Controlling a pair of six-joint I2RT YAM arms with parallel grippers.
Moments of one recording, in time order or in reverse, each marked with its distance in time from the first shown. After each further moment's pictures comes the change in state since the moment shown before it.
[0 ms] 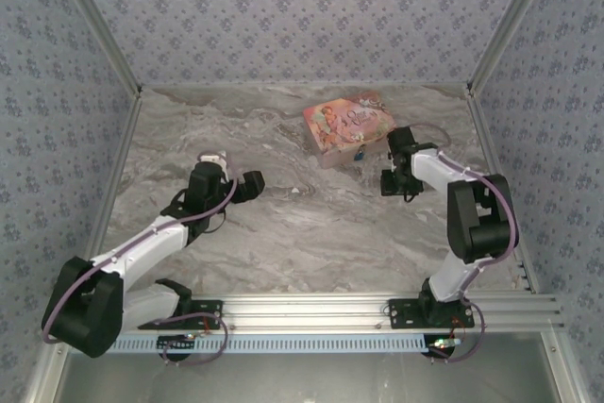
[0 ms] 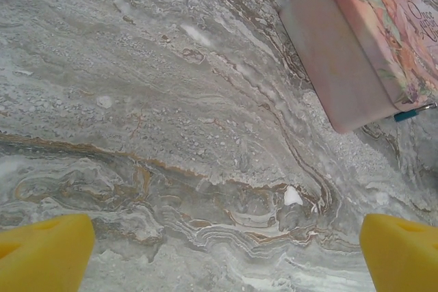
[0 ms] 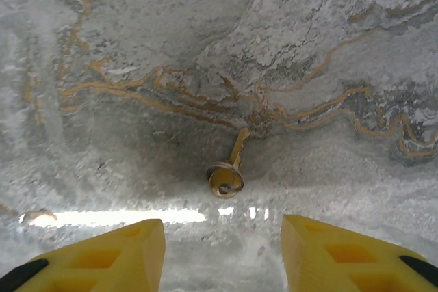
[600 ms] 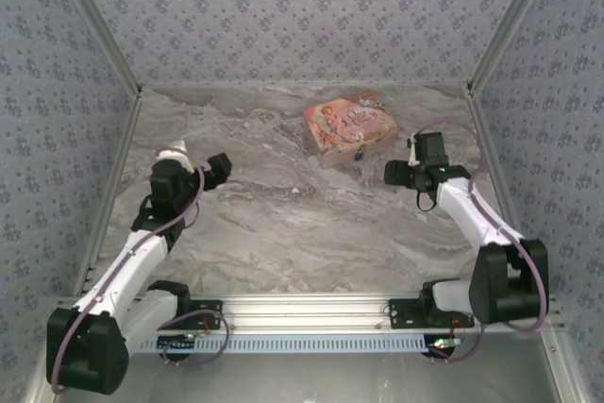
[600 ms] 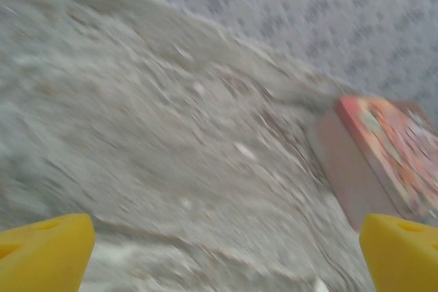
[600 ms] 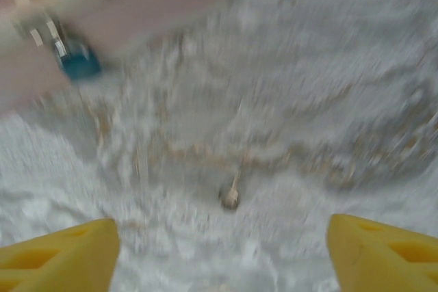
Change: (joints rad) left arm 0.206 -0.215 -0.017 -0.004 0.017 0.070; right arm -0.056 -0.373 -0.185 0.174 -0.089 0.034
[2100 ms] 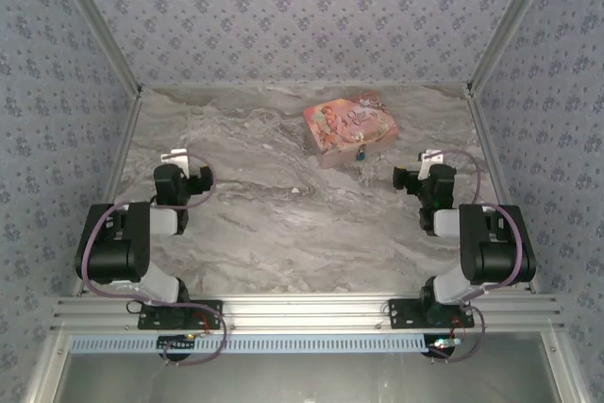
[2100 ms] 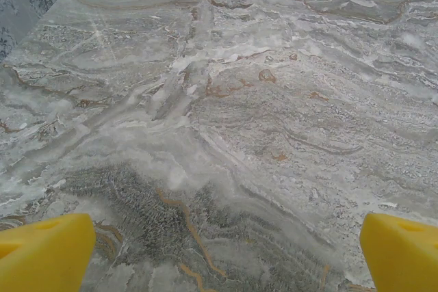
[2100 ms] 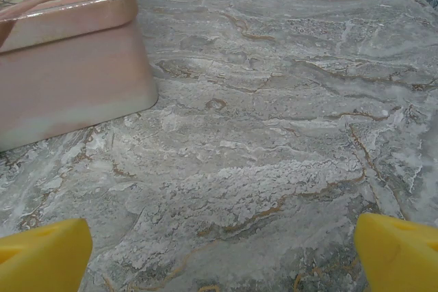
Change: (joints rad) left arm 0.253 0.607 -0.114 0.665 -0.117 0.496; right arm -0.171 0.189 -0.486 1.223 -0.012 -0.216
